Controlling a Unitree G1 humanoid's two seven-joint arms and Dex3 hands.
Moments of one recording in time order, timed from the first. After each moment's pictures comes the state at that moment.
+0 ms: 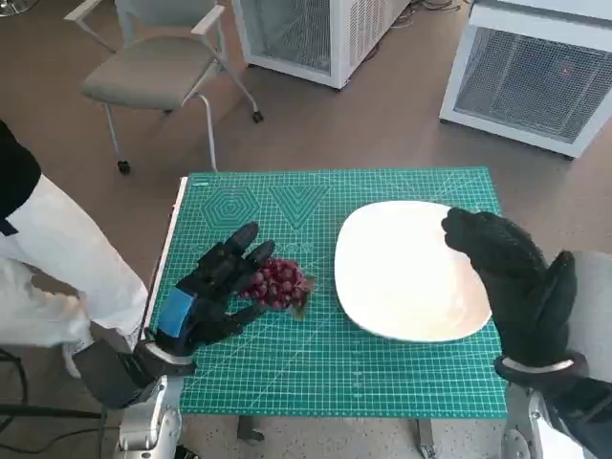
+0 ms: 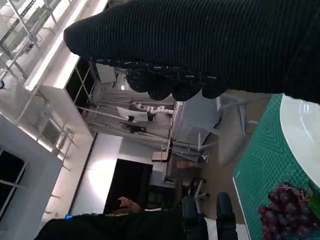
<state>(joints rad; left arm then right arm) -0.29 0.19 0.15 0.33 -0.33 -0.38 -0.57 -0.29 -0.15 -0.15 -0.03 0.35 -0.26 0.37</state>
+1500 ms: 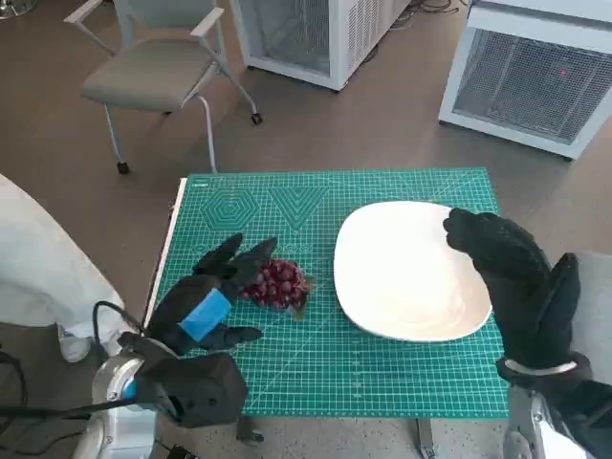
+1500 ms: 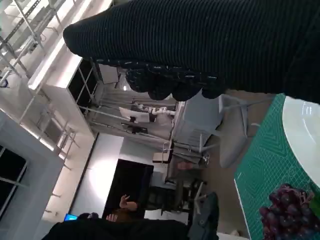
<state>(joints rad) -0.23 0.40 -0.08 -0.30 0.62 0.18 -0.44 -0.29 -0.15 -0.15 -0.04 0.35 -0.26 0.37</state>
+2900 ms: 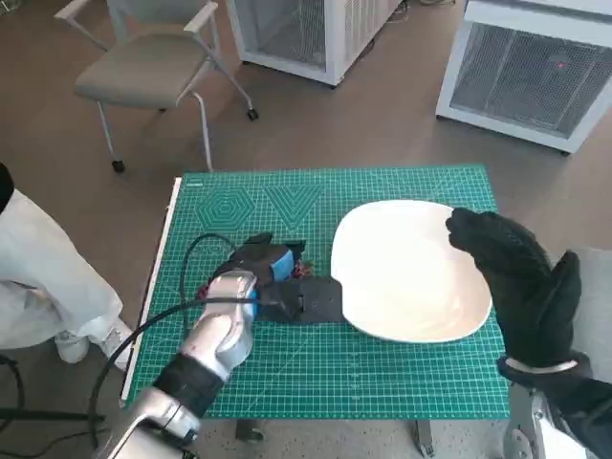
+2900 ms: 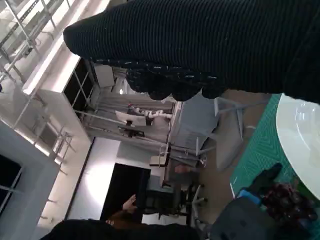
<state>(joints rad) -0.87 0.24 -0.50 0.76 0.82 0.34 -0.35 -0.29 -0.15 -0.16 -0.03 0.35 -0.27 0.37</state>
